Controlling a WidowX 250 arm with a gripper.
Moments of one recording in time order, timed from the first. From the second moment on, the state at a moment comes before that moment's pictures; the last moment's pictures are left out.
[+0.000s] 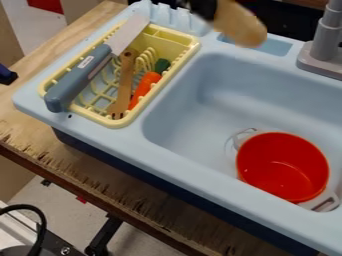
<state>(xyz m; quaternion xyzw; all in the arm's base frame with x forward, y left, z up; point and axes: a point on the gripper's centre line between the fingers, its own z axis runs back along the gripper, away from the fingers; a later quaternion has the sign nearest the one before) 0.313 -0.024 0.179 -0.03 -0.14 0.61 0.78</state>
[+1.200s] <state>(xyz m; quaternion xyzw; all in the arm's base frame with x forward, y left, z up) 0.238 -0.140 0.116 -0.10 0.05 0.60 0.79</state>
